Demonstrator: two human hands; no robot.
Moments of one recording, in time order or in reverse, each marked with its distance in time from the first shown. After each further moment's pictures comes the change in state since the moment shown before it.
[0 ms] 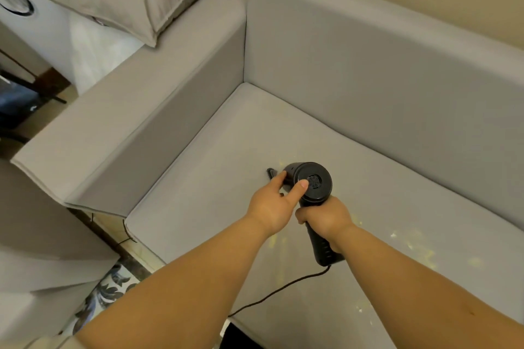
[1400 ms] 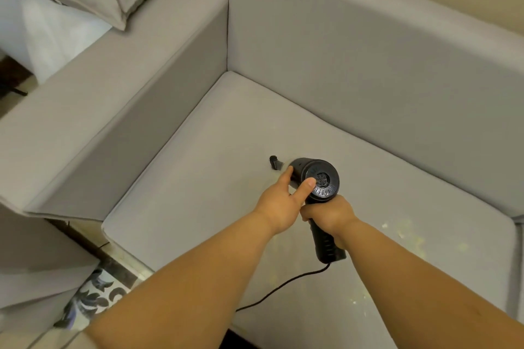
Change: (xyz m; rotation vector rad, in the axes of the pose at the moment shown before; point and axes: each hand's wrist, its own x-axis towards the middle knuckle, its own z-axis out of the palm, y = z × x) left_hand 0.032 -0.008 0.023 0.002 -0.160 -0.012; right_hand 0.024 0.011 -0.008 0.056 0.032 0.106
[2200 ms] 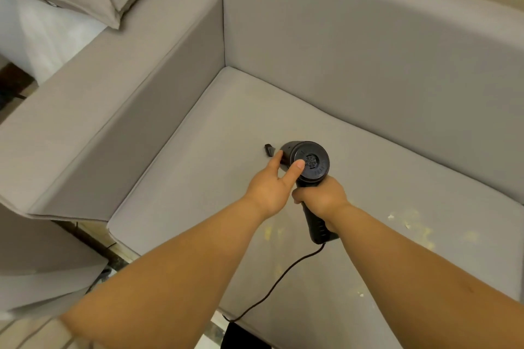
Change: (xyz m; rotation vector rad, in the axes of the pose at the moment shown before) left_hand 0.007 -0.001 -0.017 0.017 0.077 0.029; right_hand 0.008 -0.011 0.012 0.013 0.036 -0.097
